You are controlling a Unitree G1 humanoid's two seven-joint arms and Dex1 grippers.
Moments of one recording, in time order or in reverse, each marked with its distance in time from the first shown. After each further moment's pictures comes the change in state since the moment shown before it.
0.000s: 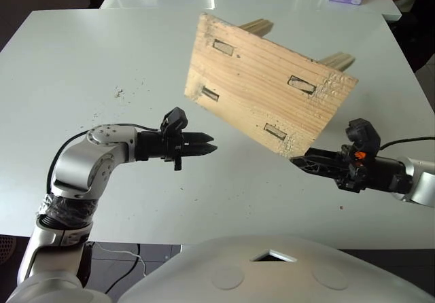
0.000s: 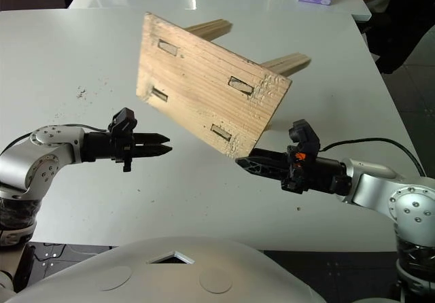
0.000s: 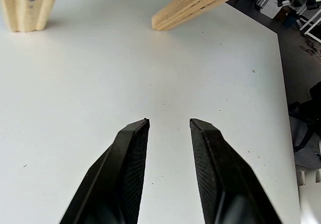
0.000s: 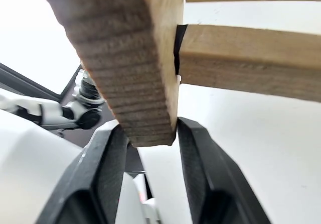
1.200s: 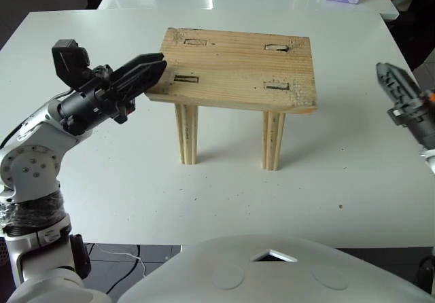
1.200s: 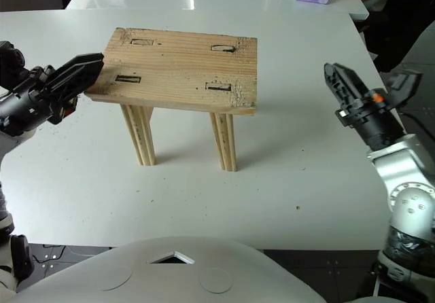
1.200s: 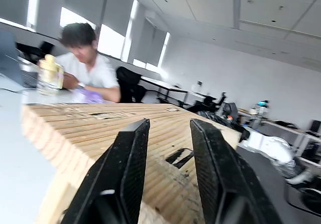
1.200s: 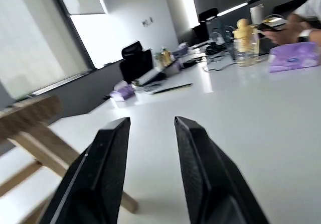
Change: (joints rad) left arm -0.025 -0.059 0.415 0.087 -0.521 -0.247 0.259; right arm -0.062 0.279 -0.122 0.224 -0.669 -0.697 -0.255
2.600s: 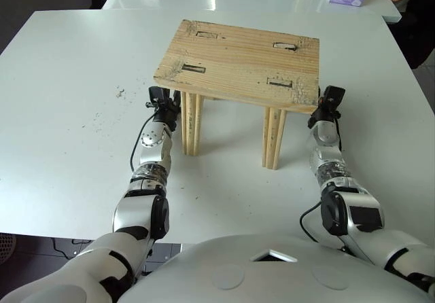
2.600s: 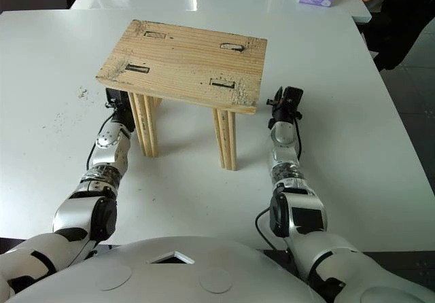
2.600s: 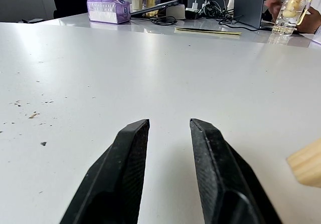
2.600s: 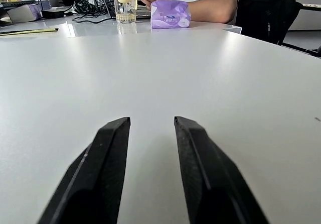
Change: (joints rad) left arm -0.347 -0.518 -0.175 1.238 0.923 -0.949 0.617; right arm -0.608 0.492 0.211 1.336 -0.888 -0.864 -0.556
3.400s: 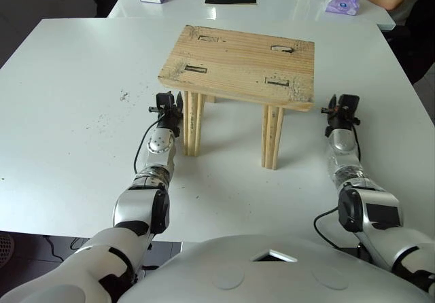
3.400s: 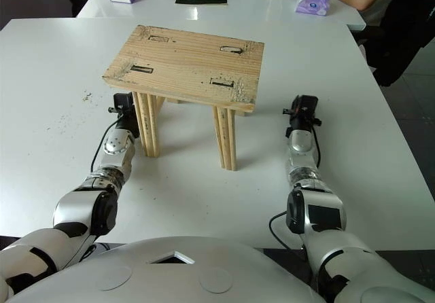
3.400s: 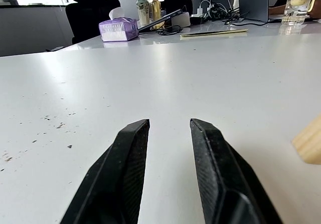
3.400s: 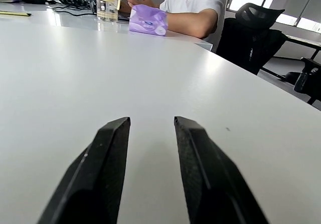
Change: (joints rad) left arm 0.008 0.017 -0.043 0.204 0.127 -0.265 0.101; right arm 0.025 -0.167 -0.039 0.157 -0.048 -0.093 0.062
